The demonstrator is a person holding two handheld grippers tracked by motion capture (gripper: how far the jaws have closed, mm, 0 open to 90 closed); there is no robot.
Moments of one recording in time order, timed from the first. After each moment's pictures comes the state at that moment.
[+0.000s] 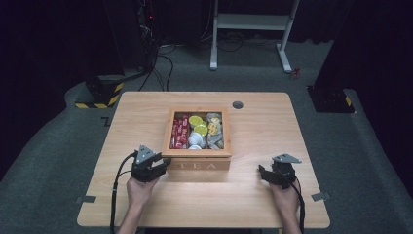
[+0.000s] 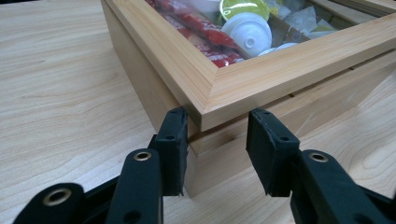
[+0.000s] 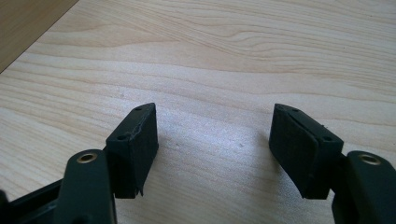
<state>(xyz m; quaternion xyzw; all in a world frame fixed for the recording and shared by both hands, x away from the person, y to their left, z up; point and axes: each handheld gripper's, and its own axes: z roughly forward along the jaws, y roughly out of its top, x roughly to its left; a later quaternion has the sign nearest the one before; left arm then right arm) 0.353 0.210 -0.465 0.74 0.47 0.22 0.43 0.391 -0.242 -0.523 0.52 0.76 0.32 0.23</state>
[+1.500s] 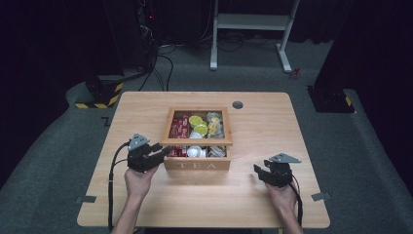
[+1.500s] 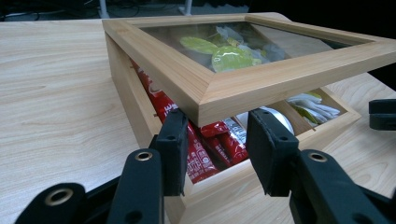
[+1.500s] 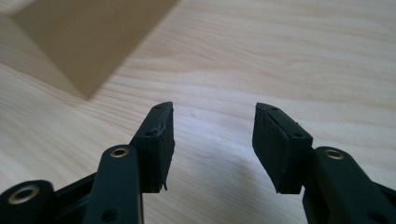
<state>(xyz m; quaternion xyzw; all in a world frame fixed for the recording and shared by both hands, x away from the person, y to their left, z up) 0.364 0.214 -0.426 0.71 0.49 0.19 0.47 0.381 -0.227 -0.502 0.48 0.77 0.38 0.18</state>
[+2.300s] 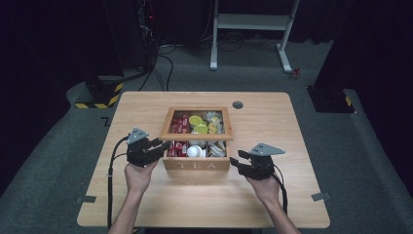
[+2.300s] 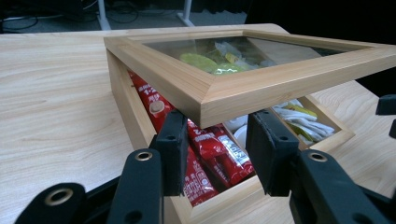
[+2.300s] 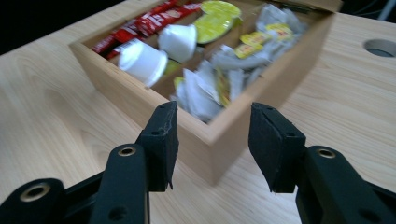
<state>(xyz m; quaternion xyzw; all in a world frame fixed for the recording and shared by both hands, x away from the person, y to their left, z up) 0.374 0.215 -0.412 0.70 0.49 0.19 0.48 0.379 -0.159 -0.447 0.36 0.80 0.46 0.15</state>
